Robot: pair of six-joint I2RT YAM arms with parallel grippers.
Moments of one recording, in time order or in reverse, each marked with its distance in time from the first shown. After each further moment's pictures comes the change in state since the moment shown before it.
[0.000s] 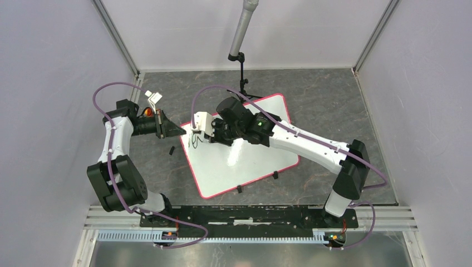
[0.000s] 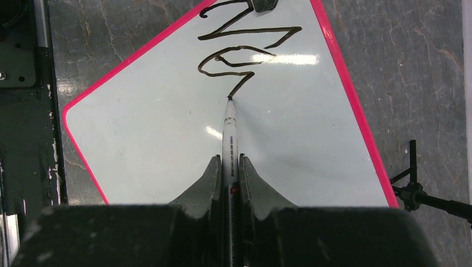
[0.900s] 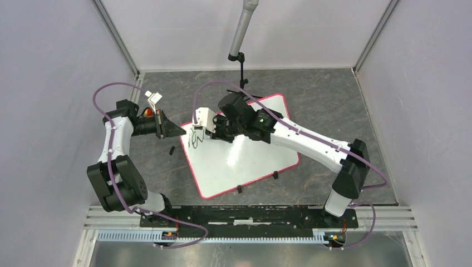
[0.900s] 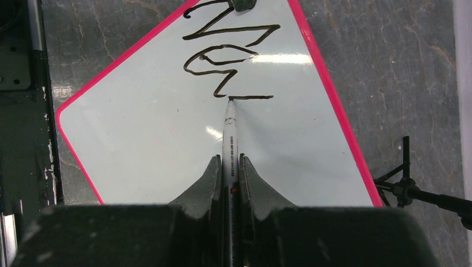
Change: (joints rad) left arm 0.000 0.000 -0.002 -0.002 0.002 0.000; right arm -0.025 0.004 0.027 -0.021 -0.018 0.000
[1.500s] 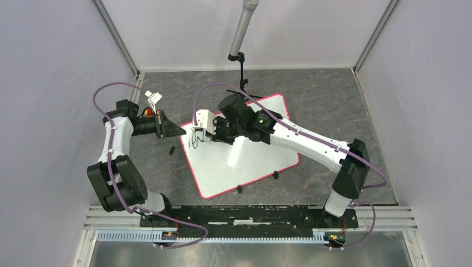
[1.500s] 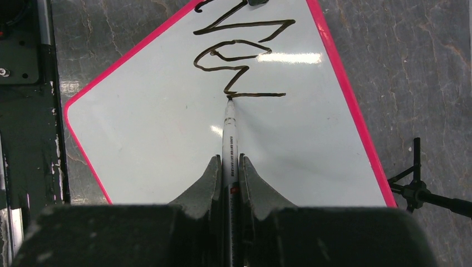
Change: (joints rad) left arm 0.000 0.000 0.000 0.002 -0.001 0.000; right arm 0.002 0.000 -0.013 -0.002 -0.017 0.000
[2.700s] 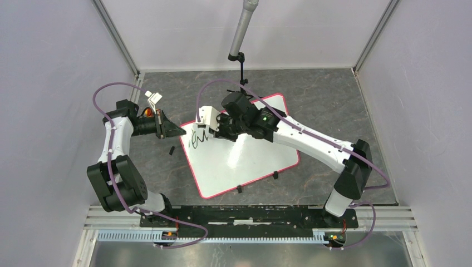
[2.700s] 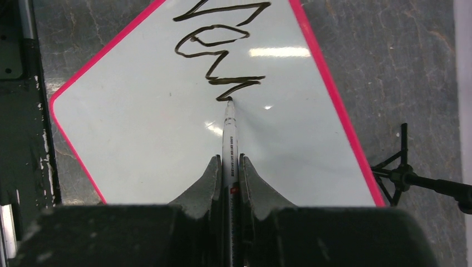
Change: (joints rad) left arm 0.000 0.000 -0.002 0.003 -0.002 0.000; right arm -0.023 -0.022 -0.009 -0.025 0.010 -0.007
